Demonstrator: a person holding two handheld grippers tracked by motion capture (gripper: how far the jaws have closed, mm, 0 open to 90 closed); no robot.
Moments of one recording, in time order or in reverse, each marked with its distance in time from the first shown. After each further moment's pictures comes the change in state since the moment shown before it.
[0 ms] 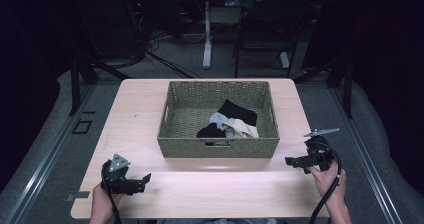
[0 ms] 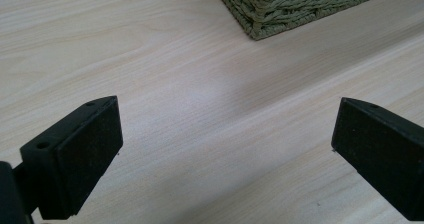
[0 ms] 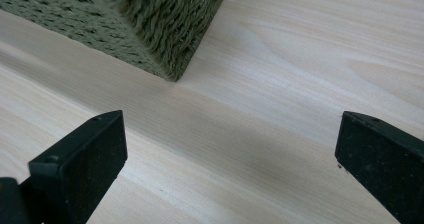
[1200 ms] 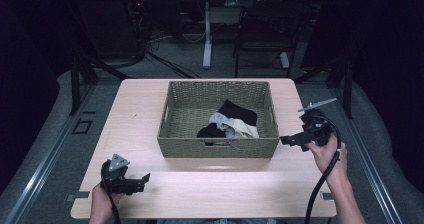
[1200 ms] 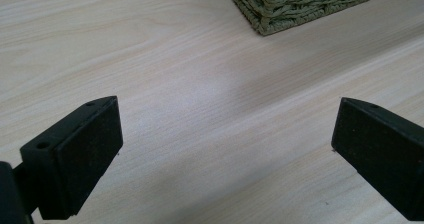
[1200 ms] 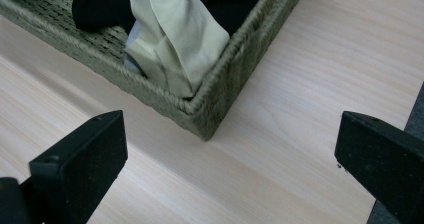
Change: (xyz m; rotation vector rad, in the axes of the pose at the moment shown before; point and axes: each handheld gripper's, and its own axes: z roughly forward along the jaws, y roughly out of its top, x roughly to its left) left arm 0.003 -0.002 0.002 0.006 0.005 -0.014; right arm 0.031 0.077 -0.046 -0.007 0.008 -0.115
